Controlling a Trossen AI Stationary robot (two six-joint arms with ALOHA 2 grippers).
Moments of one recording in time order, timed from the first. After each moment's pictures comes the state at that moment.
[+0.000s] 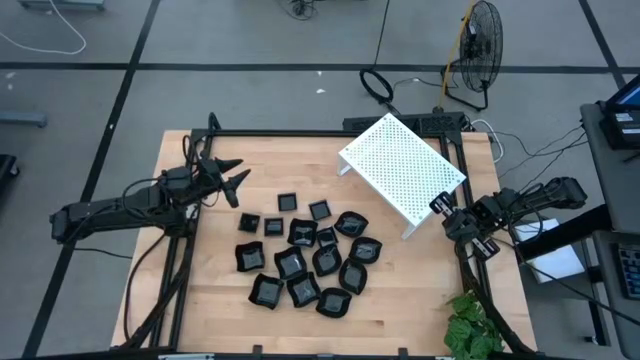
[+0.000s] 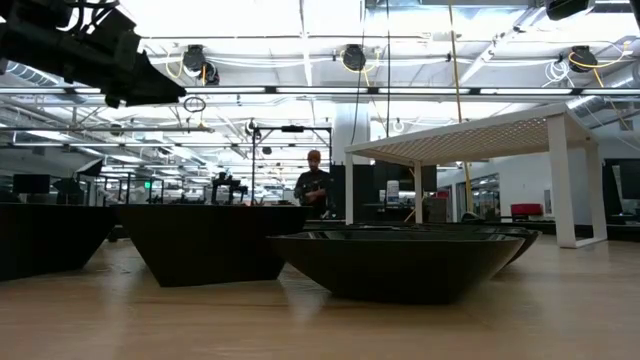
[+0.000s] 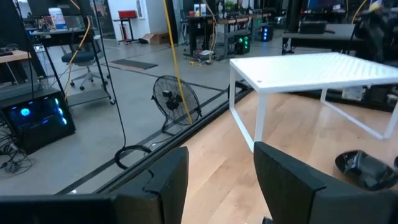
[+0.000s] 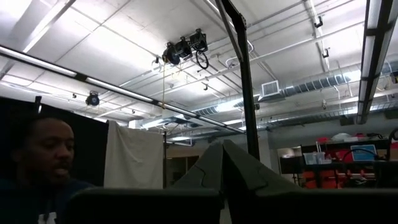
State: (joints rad) left arm 0.26 0.38 0.26 0.02 -0.34 0.00; right arm 0.28 0.29 0.02 0.97 -0.26 0.25
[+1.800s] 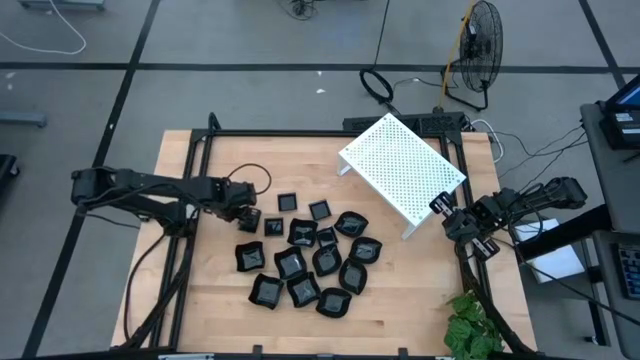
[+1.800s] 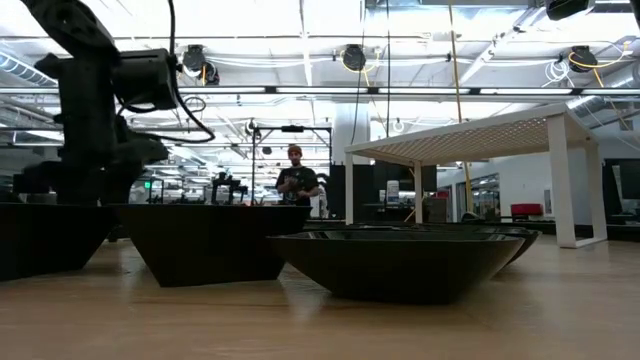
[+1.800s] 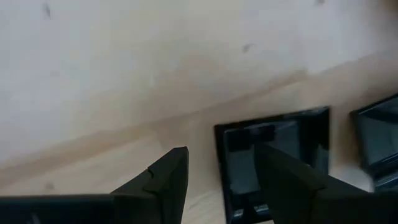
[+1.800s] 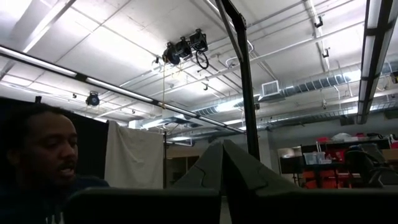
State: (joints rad) left arm 0.19 1.20 0.50 -0.70 0.00 -1.06; right arm 0.28 0.29 0.01 0.97 -0.26 0.25
